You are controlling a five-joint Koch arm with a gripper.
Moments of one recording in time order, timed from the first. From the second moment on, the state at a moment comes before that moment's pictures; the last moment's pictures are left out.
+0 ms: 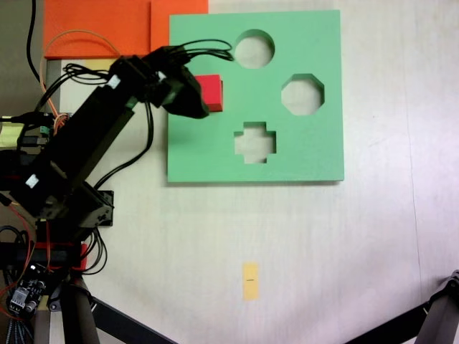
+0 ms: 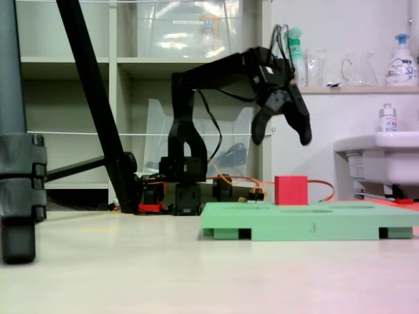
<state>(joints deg) -49.3 96.6 83.6 75.7 109.5</state>
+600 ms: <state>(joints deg) -1.5 127.3 122.1 54.6 -4.1</state>
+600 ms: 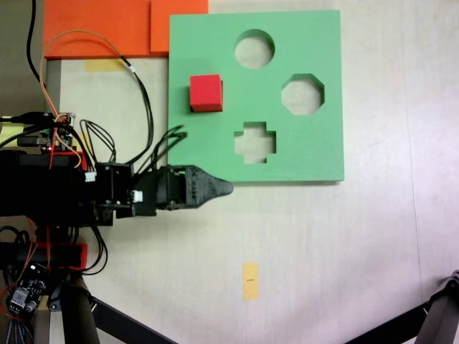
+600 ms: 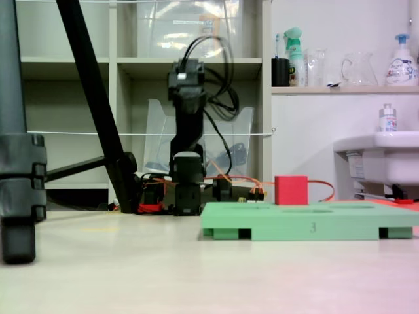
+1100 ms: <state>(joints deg) 1.4 128.4 162.4 20.7 -6.7</state>
